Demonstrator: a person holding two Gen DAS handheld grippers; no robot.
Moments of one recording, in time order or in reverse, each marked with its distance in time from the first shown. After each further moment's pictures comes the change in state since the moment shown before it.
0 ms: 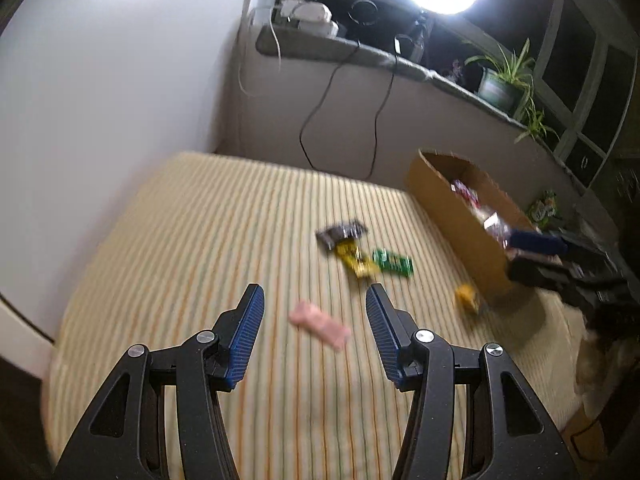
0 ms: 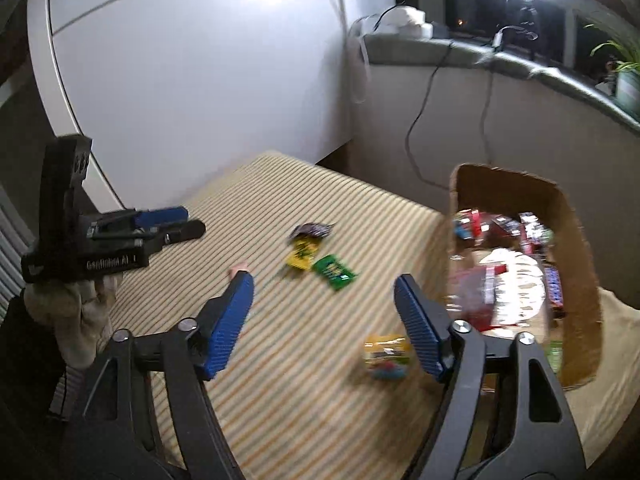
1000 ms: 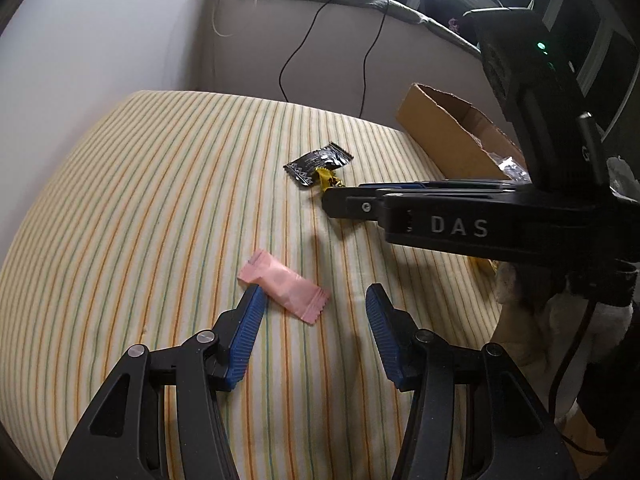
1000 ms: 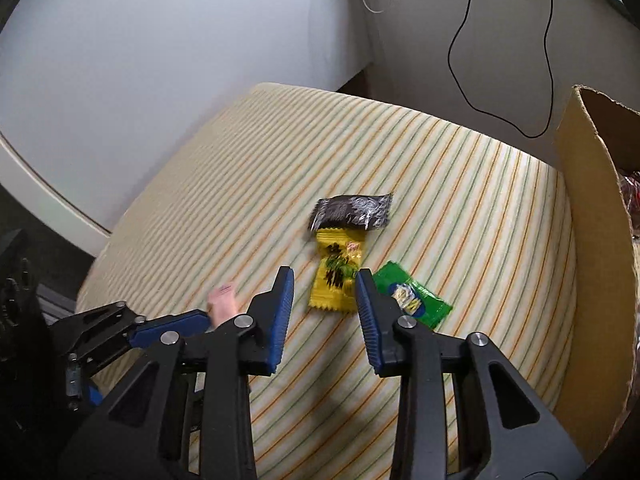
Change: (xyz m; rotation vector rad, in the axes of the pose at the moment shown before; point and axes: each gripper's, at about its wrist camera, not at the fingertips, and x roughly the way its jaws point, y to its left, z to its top) left arm 0.058 -0.010 -0.017 0.008 0.146 -0.038; right arm 0.152 0.007 0.016 0.113 0.225 0.054
